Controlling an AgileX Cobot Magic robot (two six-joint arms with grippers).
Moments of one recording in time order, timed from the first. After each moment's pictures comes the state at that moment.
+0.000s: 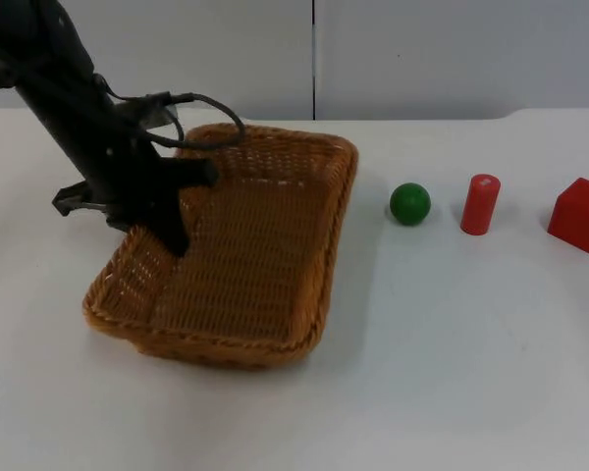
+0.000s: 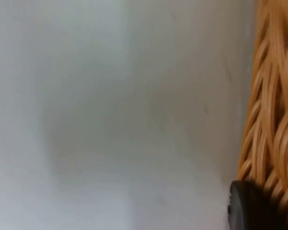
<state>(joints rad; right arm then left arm) 0.00 1.04 -0.75 0.00 0.78 -0.04 -0.13 2.33 -1.63 -0.44 0.92 0.28</state>
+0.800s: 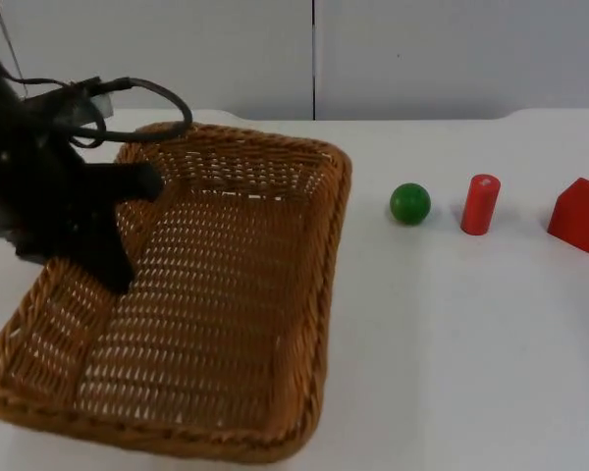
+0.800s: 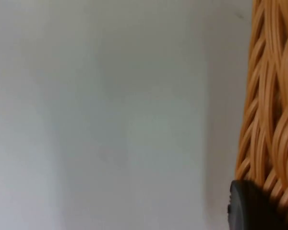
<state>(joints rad) 0.00 1.04 -0.75 0.03 0.79 -0.04 -0.14 1.80 -1.01 -0.53 0.81 0.33</state>
